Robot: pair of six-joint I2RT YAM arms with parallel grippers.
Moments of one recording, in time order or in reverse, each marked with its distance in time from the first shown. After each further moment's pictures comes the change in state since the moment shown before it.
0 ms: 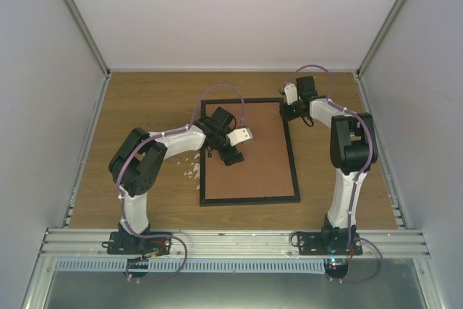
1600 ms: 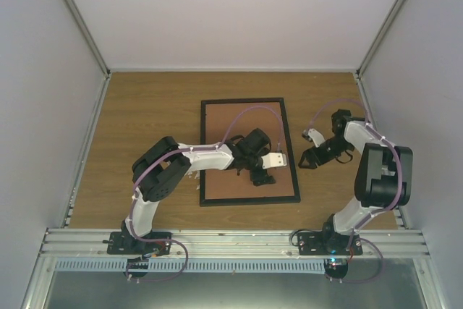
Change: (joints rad) left arm -0.292 0.114 0.102 0.136 0.048 -0.033; right arm -0.253 -0.423 -0.399 -0.639 -0.334 -0.410
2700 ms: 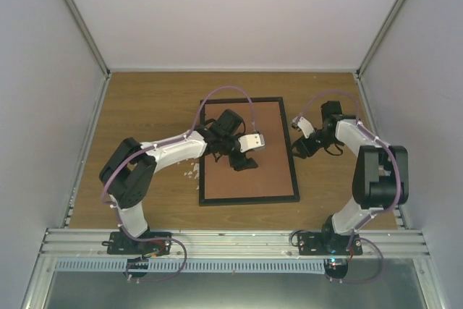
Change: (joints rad) left arm 0.189 -0.206 -0.103 -0.117 0.119 0.032; right arm 0.109 0.039 0.023 0.182 -0.067 -0.006
